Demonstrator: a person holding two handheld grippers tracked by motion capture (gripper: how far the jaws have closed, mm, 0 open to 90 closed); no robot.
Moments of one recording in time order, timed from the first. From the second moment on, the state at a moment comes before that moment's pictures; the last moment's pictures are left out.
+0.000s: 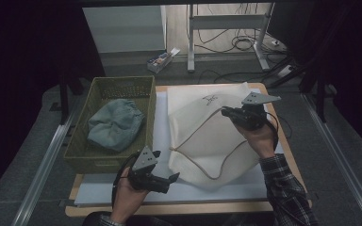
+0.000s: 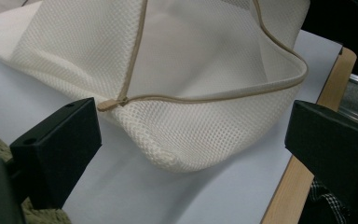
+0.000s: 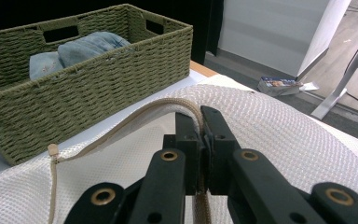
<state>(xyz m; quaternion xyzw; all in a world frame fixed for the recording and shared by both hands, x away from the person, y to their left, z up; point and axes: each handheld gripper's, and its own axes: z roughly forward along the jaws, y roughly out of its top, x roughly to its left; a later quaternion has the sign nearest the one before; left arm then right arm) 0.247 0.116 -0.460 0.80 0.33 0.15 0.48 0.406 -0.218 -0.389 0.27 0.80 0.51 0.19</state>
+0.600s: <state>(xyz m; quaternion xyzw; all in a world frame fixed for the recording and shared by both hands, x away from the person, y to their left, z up) 0.258 0.125 -0.441 0.80 0.34 0.17 0.47 0.406 -0.219 -0.390 0.27 0.80 0.50 0.19</state>
